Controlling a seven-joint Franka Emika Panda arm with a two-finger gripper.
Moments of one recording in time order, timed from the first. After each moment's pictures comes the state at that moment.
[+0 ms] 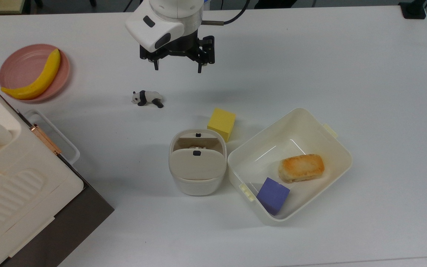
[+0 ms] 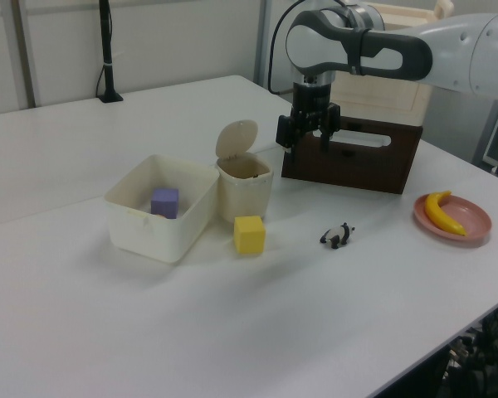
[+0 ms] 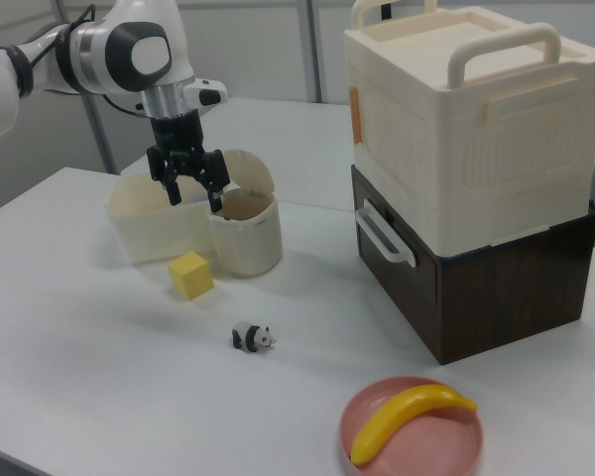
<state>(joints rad) 0.07 0.27 0.00 -1.46 -0.08 1.65 0.09</state>
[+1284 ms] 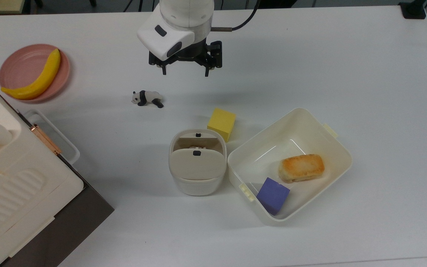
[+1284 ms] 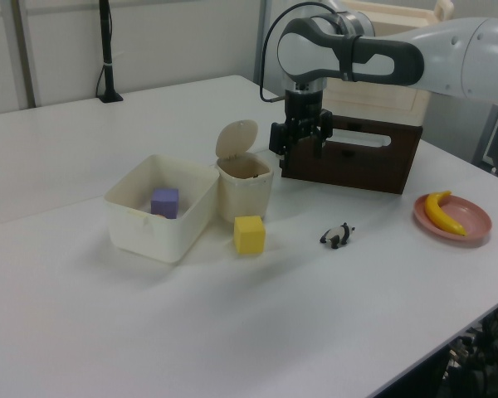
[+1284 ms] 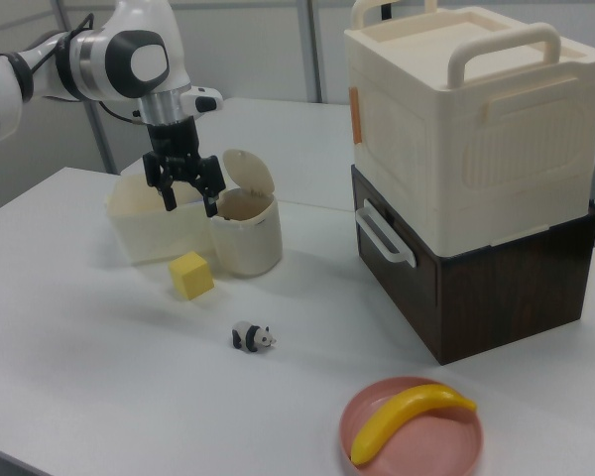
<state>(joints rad) 0.09 0.29 0.00 -1.46 -0.08 1.66 0.09</state>
